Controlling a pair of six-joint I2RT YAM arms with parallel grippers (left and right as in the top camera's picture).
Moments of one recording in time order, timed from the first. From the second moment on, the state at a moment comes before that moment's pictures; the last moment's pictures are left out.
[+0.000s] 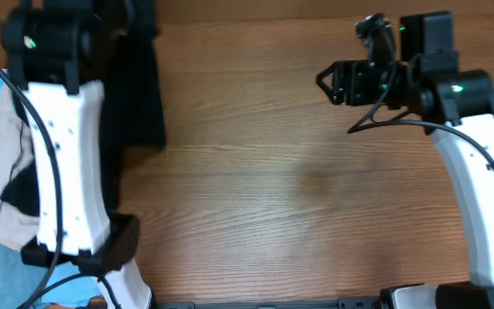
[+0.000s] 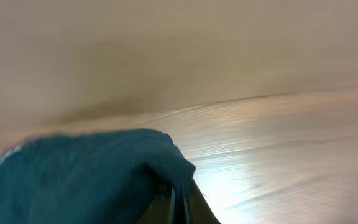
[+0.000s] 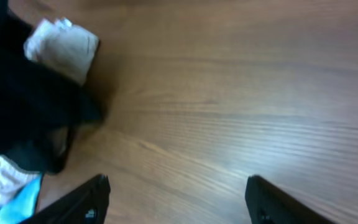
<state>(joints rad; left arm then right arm) -0.20 1.94 2.68 -1.33 -0.04 -0.05 0.12 1.55 1.71 -1.04 -0.43 0.12</state>
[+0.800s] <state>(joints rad) -0.58 2.08 2.67 -1.21 0.17 -0.05 0.03 1.57 1.73 -1.09 -0.62 -0.23</state>
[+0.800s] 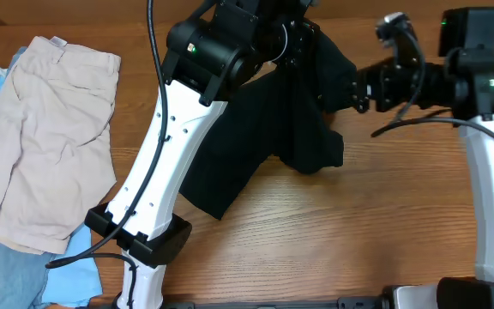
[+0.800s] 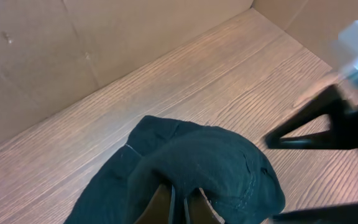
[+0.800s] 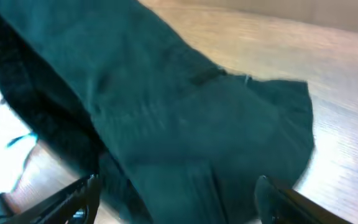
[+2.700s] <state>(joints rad) -1.01 2.05 1.64 -0.65 -0.06 -0.34 -0.07 1.59 1.70 -0.73 -0.28 0.12</state>
